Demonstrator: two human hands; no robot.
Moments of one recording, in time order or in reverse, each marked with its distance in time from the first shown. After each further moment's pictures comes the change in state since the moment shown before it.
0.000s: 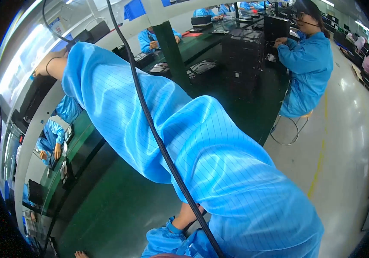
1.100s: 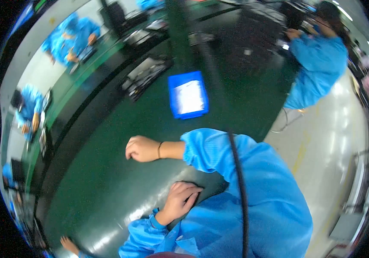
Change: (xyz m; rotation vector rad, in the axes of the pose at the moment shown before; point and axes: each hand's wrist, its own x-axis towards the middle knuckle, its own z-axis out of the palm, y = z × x) left_hand -0.005 0.005 -0.007 0.023 -0.044 -0.006; right_hand -0.393 0.080 -0.339 -0.004 -1.099 0.154
